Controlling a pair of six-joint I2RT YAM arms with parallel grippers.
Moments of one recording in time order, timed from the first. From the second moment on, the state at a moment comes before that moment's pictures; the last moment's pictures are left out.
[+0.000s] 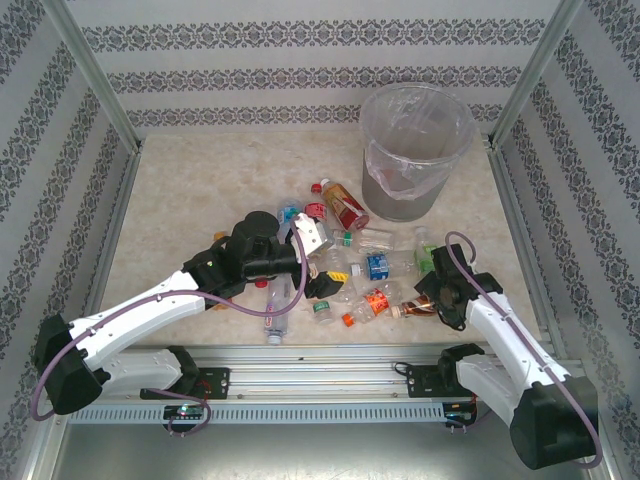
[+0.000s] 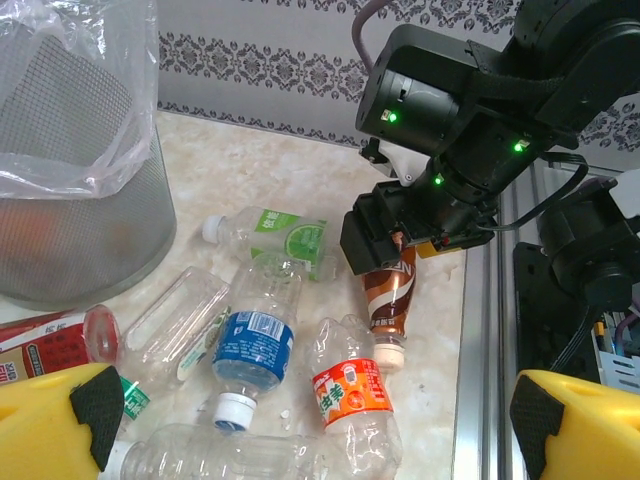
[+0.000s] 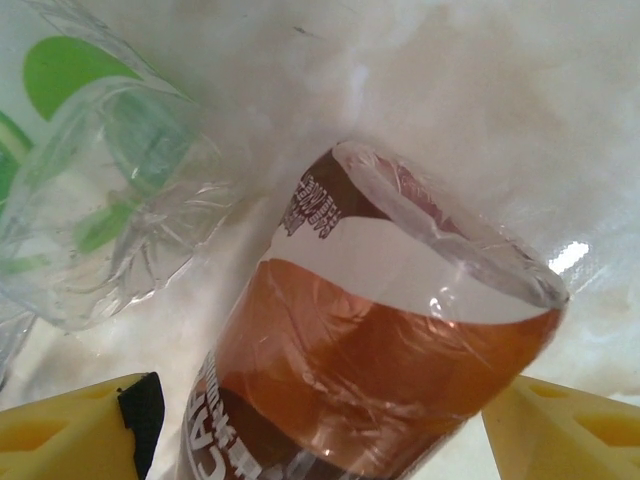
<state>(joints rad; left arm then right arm) -0.84 1.16 0.96 -0.15 0.35 0.12 0.18 0.92 0.51 -0.86 0.11 1.05</state>
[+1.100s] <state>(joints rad) -0.85 1.18 0.96 -0.15 0.34 0.12 0.08 1.04 0.45 -0.64 0.09 0.99</state>
